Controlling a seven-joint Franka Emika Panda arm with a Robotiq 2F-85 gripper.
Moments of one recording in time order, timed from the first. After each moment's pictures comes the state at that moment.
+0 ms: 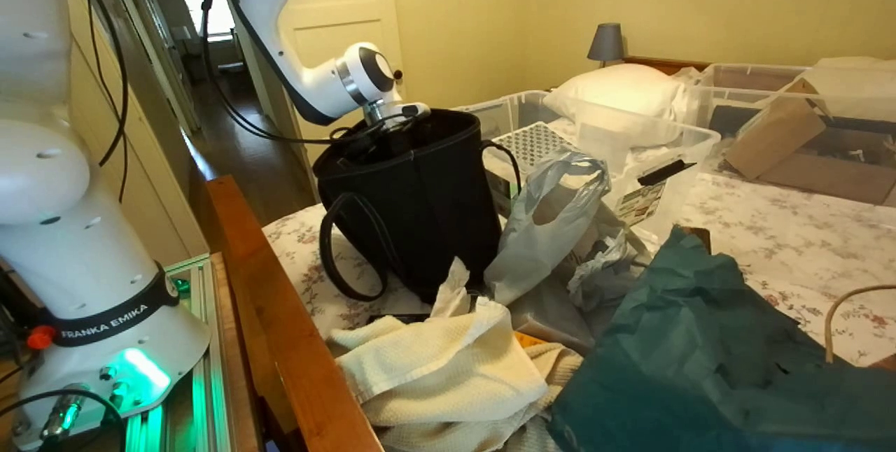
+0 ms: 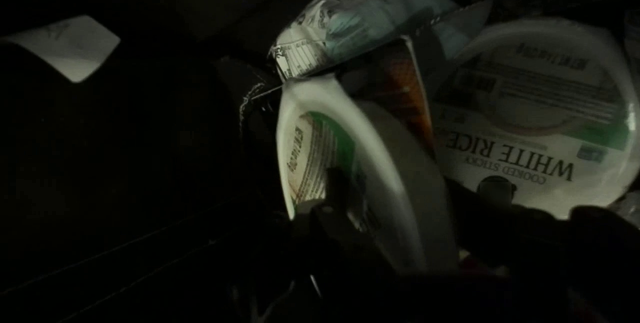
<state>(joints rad) 0.29 0.35 0.01 -2.25 -0.82 2.31 0.84</state>
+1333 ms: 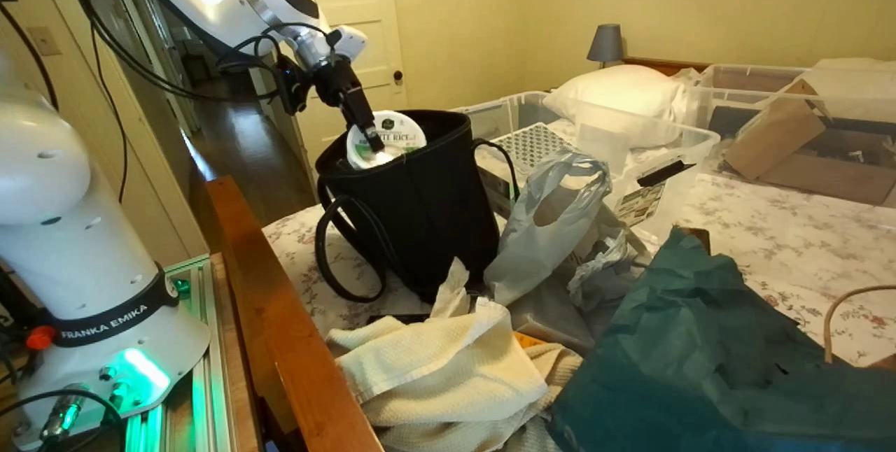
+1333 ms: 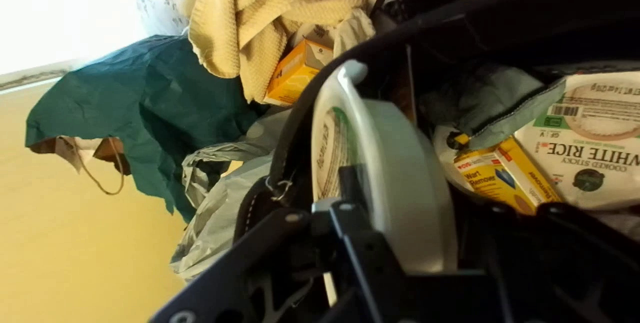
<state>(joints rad) 0.30 -0.13 0.20 -2.48 -0.79 1.94 1.03</state>
